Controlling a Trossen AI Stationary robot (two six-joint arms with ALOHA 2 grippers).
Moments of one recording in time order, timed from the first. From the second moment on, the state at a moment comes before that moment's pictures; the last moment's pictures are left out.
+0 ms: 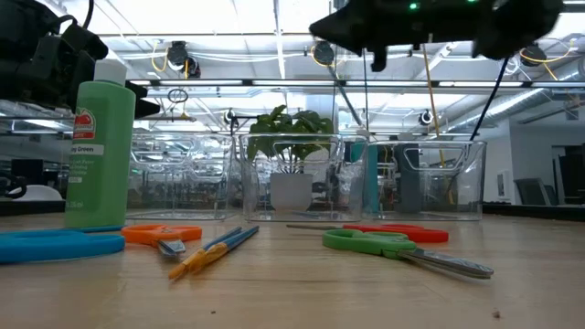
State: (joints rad) left arm 0.14 0.20 0.02 0.11 0.03 -0.03; right arm 0.11 1.50 0.67 1.02 0.49 -0.01
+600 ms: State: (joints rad) left arm 0.14 0.20 0.02 0.11 0.03 -0.03; right arm -0.03 1.70 0.73 0.89 0.47 0.17
